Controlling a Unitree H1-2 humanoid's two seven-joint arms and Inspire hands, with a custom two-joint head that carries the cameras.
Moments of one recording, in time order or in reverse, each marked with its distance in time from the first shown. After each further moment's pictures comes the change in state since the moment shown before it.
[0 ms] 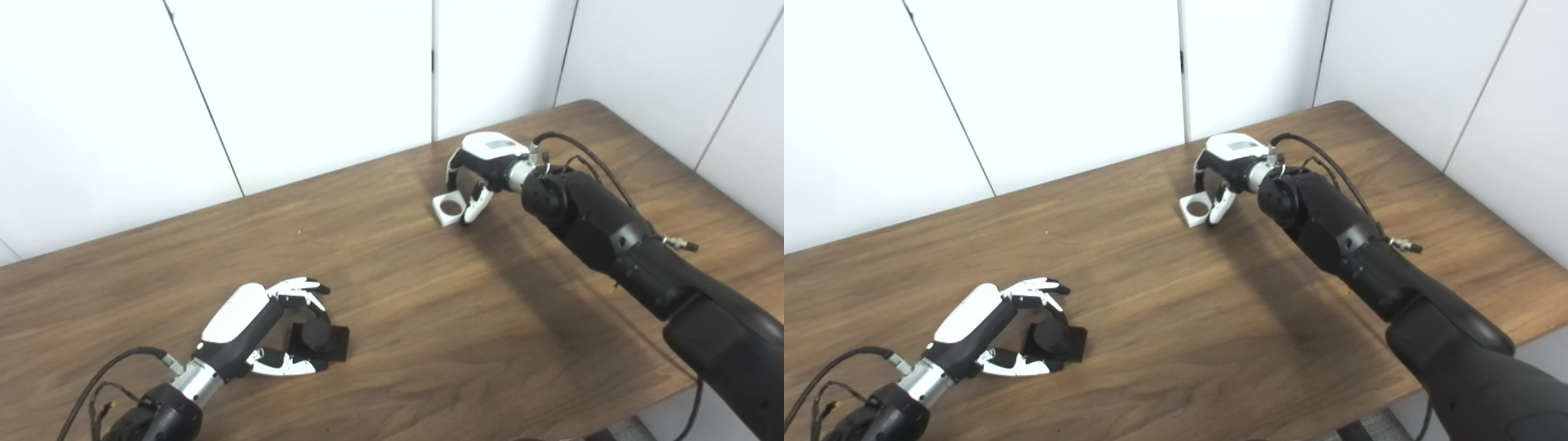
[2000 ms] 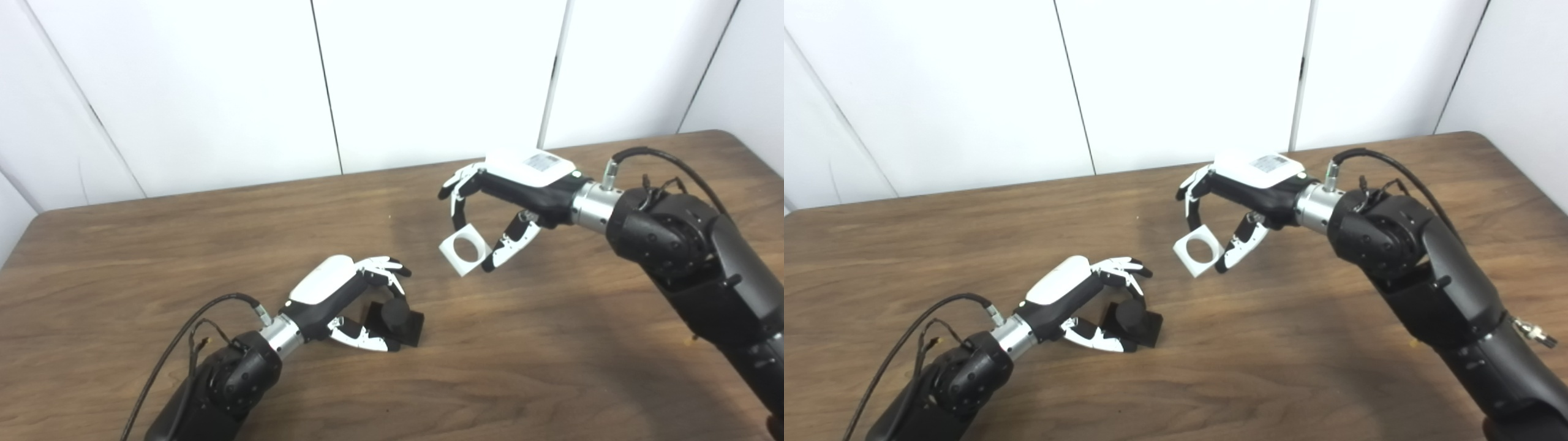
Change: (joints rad) left arm -0.017 -0.037 -0.006 0.012 0.011 0.043 -0.007; right arm 0.089 0.022 -0.091 -0.611 0.138 -0.119 0.314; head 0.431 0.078
